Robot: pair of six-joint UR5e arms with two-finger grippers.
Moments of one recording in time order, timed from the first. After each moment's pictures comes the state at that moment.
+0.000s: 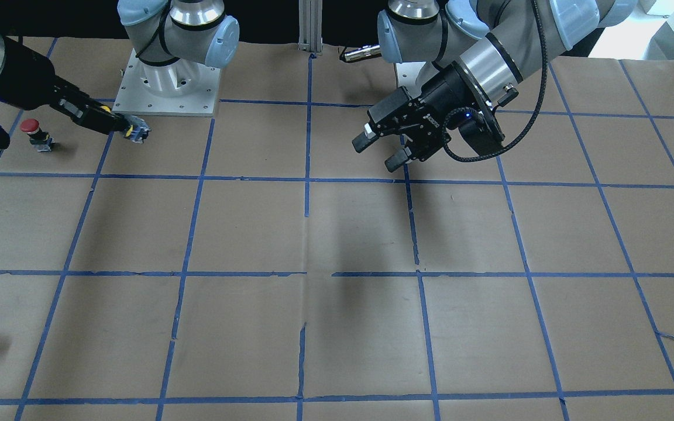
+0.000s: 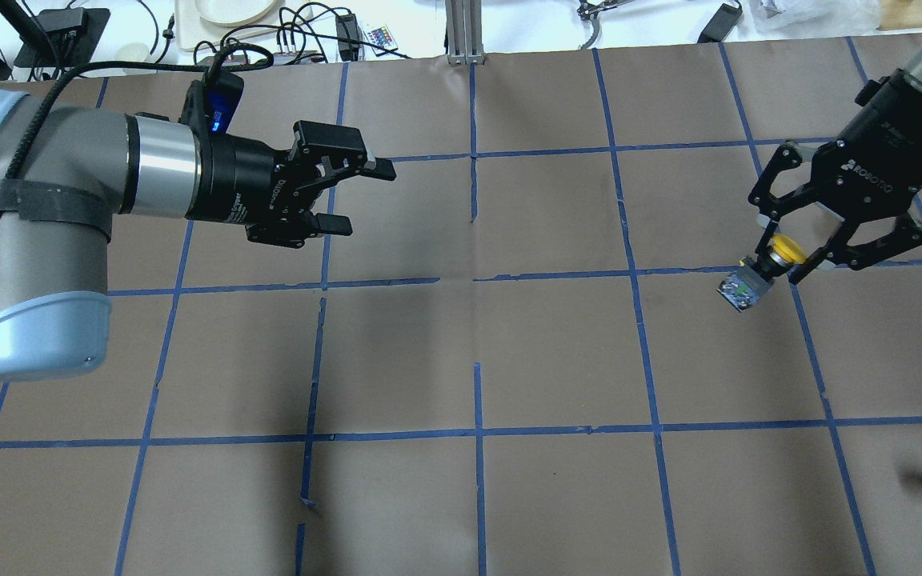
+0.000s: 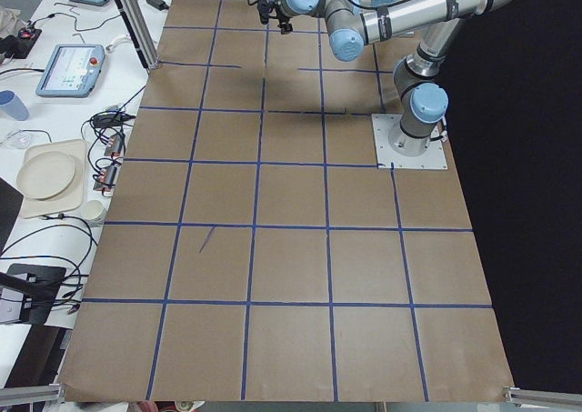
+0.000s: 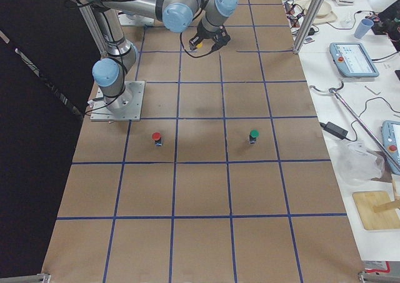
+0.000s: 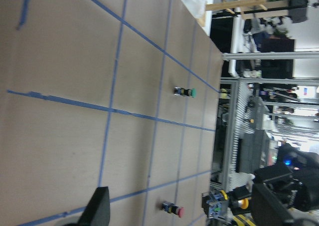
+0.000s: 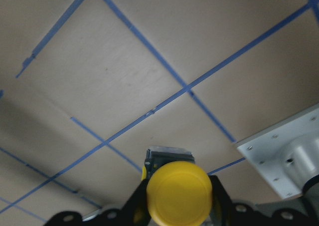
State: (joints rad) left arm -1.46 -1.45 -2.01 -1.03 0.83 -0.26; right arm 1.22 -1.56 1.60 -1.18 -1.39 0.25
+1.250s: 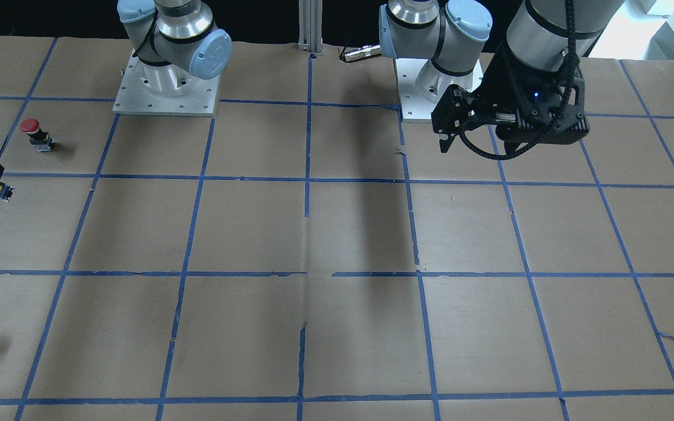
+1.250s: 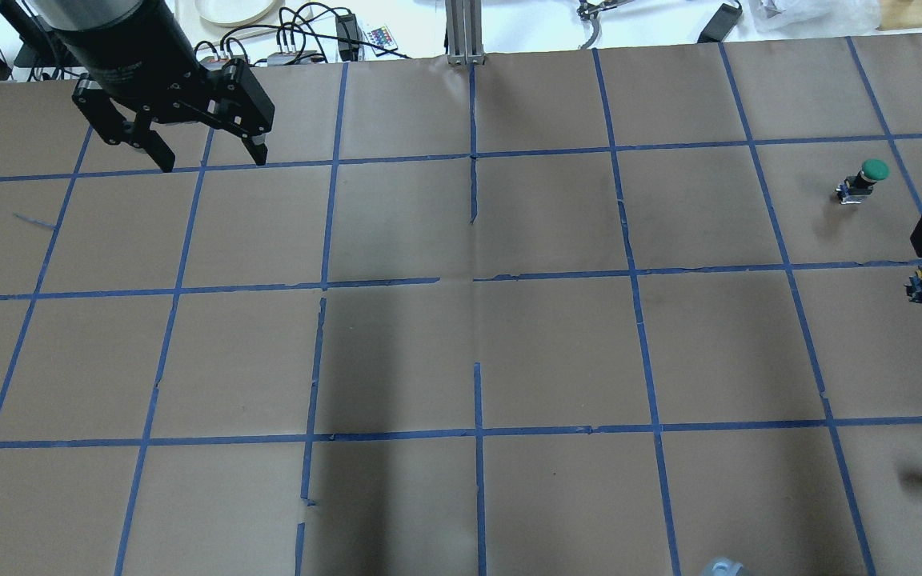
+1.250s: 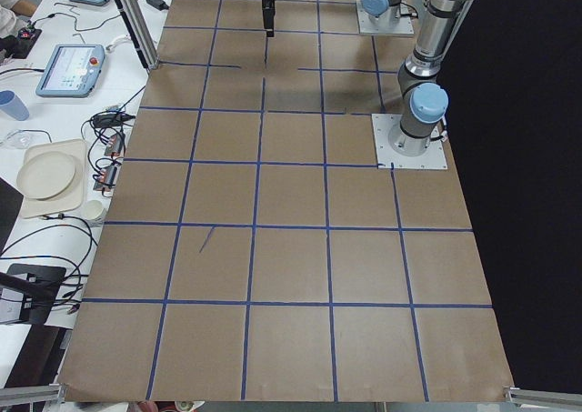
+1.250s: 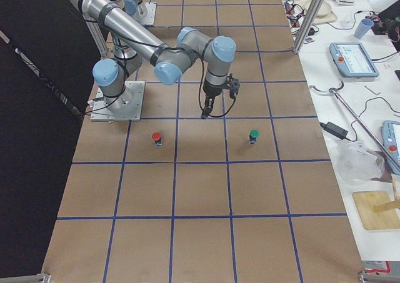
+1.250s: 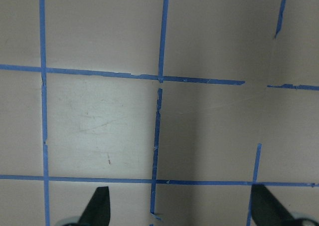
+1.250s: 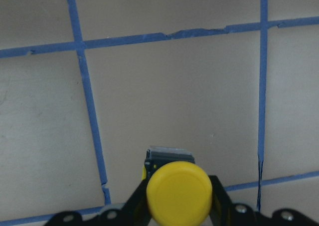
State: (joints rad) left arm -1.58 -1.67 -1.35 -1.74 1.55 0.01; right arm 0.97 -1.48 1.85 -1.90 -1.71 -0.51
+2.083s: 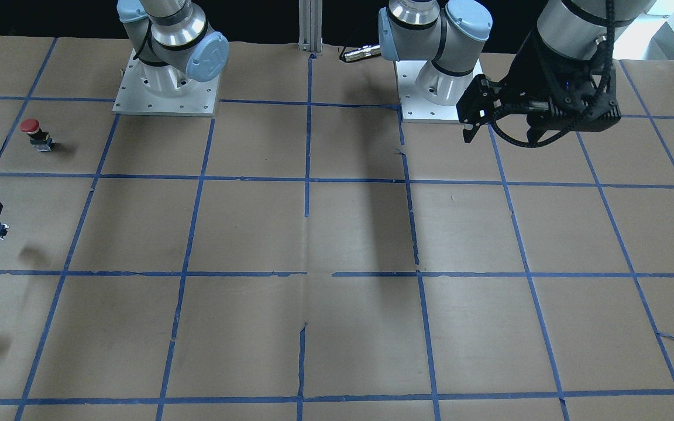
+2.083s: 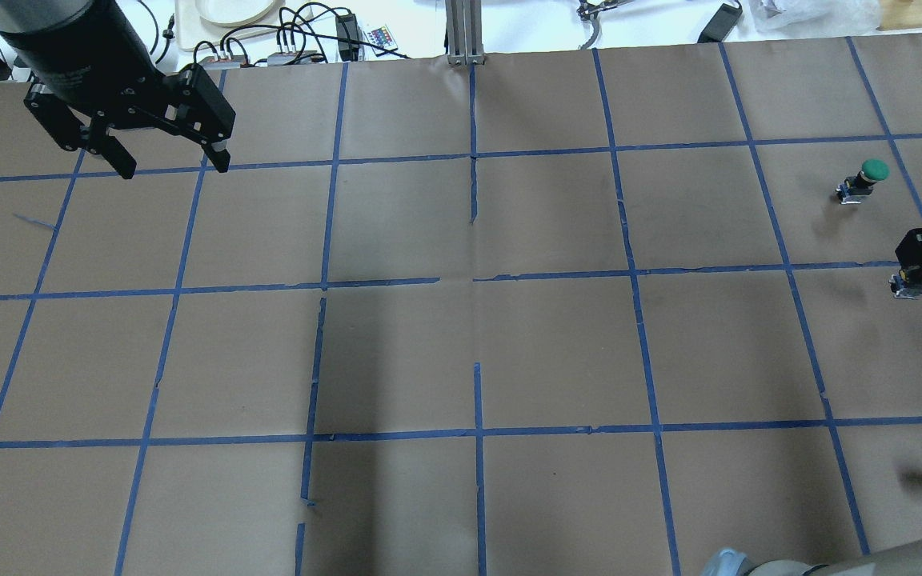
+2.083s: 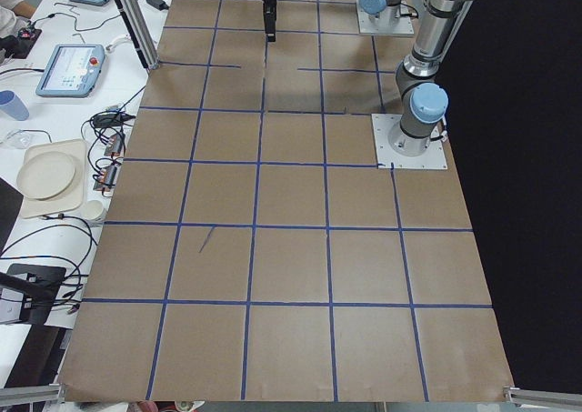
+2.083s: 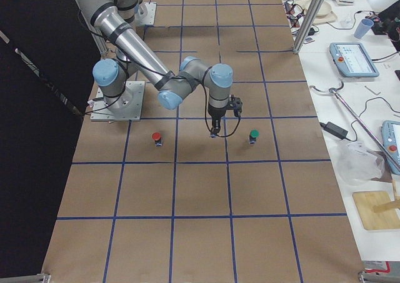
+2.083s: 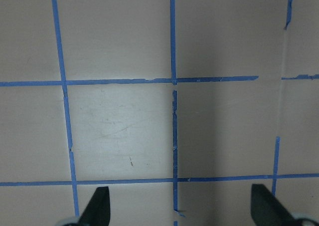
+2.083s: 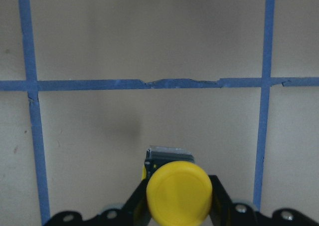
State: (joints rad) left arm -1.51 -1.60 -1.42 -1.76 1.56 0.04; right arm 0.92 -1.33 1.91 -2.20 -1.67 -0.65
